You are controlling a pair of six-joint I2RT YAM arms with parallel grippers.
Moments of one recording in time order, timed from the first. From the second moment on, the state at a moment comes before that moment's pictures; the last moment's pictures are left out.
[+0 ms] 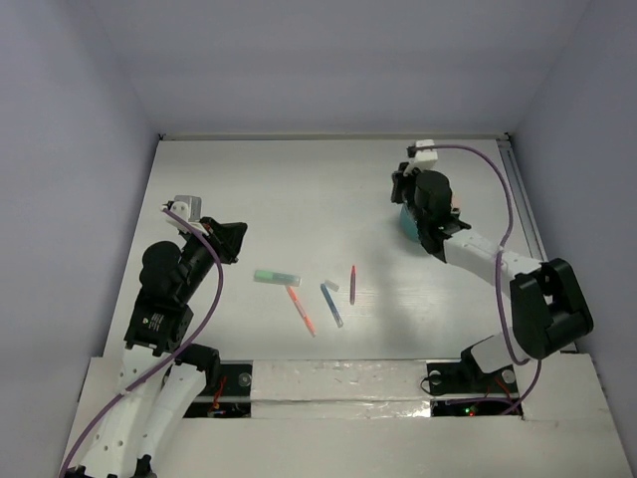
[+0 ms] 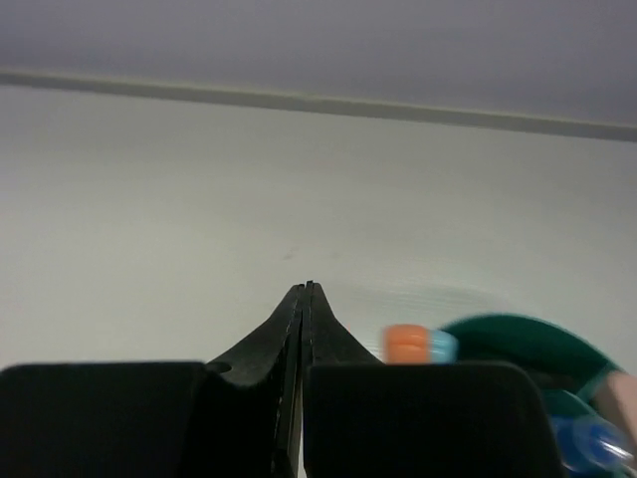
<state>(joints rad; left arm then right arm) -0.25 0.53 0.67 -0.22 0.17 -0.41 0.41 1.47 0.84 0.52 0.27 0.09</state>
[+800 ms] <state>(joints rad) -0.25 0.47 0.71 -0.27 0.04 -0.40 0.92 2.09 1.47 -0.10 -0.30 -0.05</state>
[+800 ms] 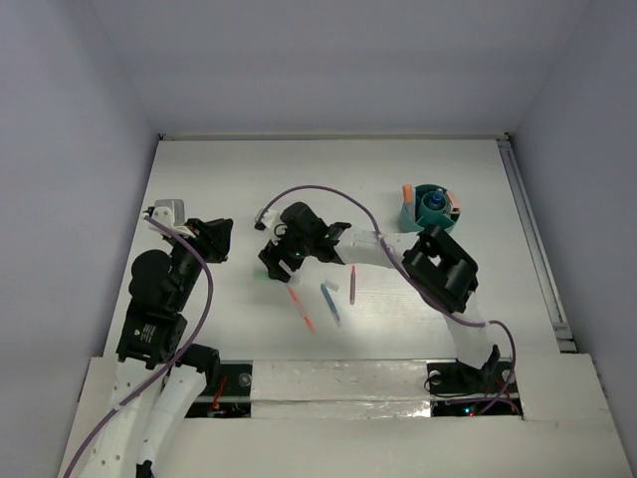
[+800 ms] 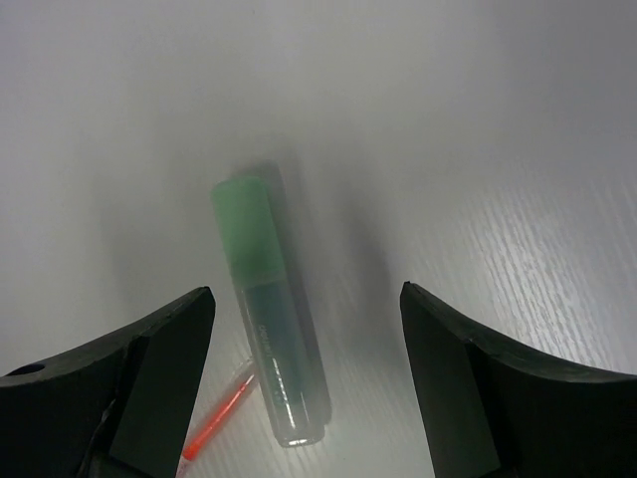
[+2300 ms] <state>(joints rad) -0.25 0.47 0.71 -0.28 0.04 -0.40 0.87 1.94 1.37 0.20 0.34 -0.14</state>
